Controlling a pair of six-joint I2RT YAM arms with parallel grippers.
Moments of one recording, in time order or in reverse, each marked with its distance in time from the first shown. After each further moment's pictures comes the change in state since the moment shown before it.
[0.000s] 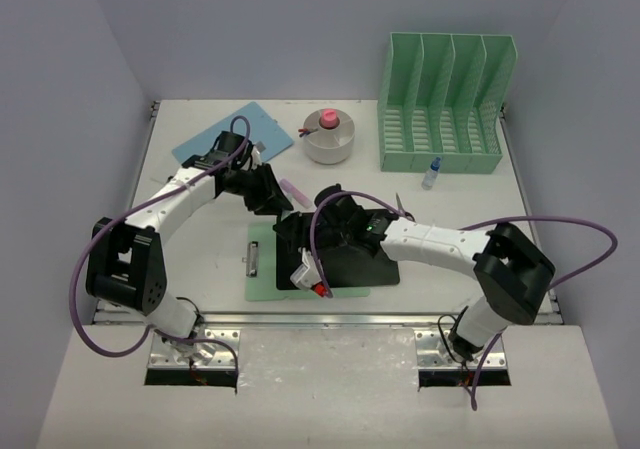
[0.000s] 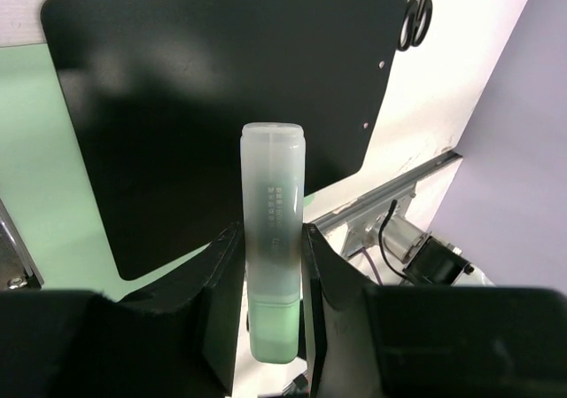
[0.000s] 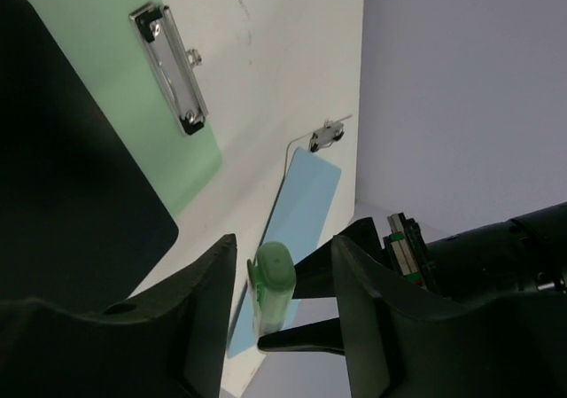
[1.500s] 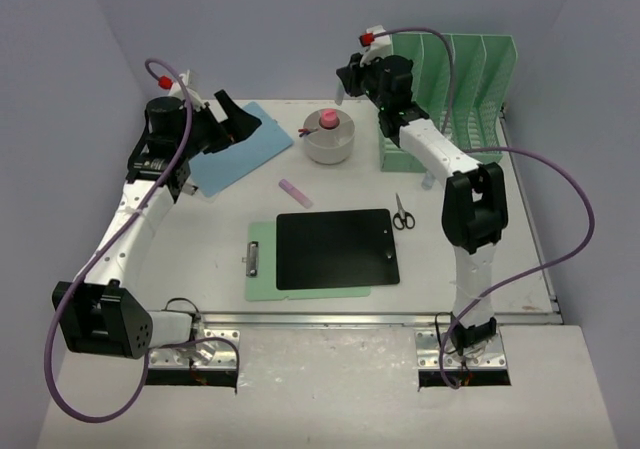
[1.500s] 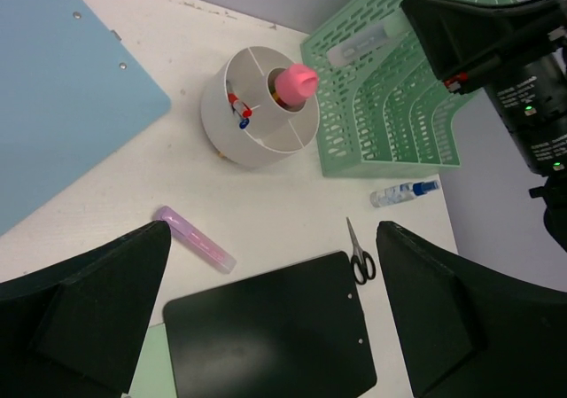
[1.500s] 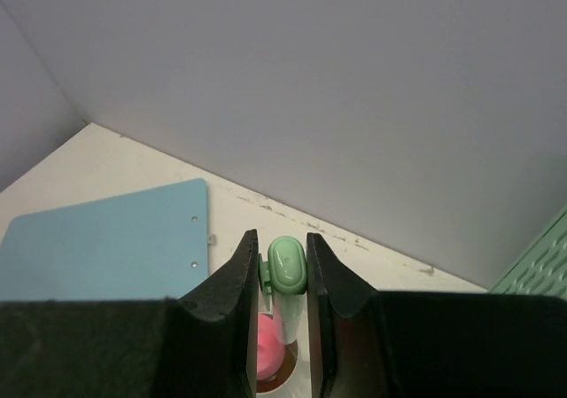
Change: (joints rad) left arm 0.197 -0.263 0.060 0.420 -0.209 0.113; right arm -0.587 0.500 0.832 0.306 0.361 1.888
